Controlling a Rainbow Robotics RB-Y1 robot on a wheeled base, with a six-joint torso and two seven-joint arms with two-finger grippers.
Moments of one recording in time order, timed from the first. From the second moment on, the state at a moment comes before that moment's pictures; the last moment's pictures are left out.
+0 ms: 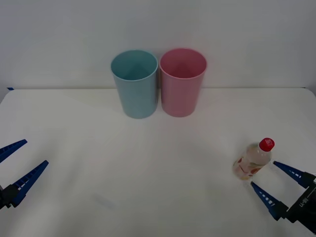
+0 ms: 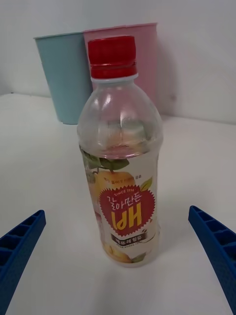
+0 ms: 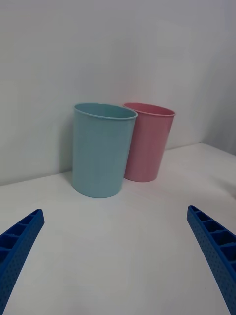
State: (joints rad) right arm 0.30 -0.41 -0.31 -1.36 0.97 -1.12 0.37; left arm 0.35 0.40 0.52 -1.66 -0.96 -1.22 0.00
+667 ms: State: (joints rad) right arm 0.23 -0.35 -0.23 -1.36 0.98 -0.97 0.40; left arm 0.35 0.40 0.52 -1.66 -0.96 -1.22 0.00
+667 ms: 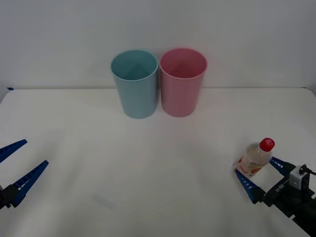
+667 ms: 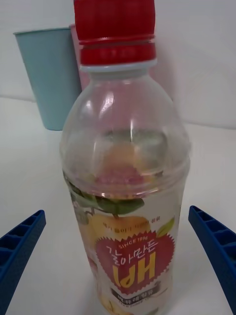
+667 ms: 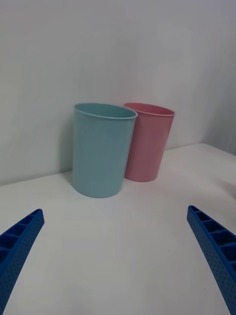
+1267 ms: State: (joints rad) right arm 0.19 -0.34 -0.18 -1.36 0.97 -0.88 0.42; left arm 0.35 0.40 0.52 -1.66 -0.96 -1.22 0.00
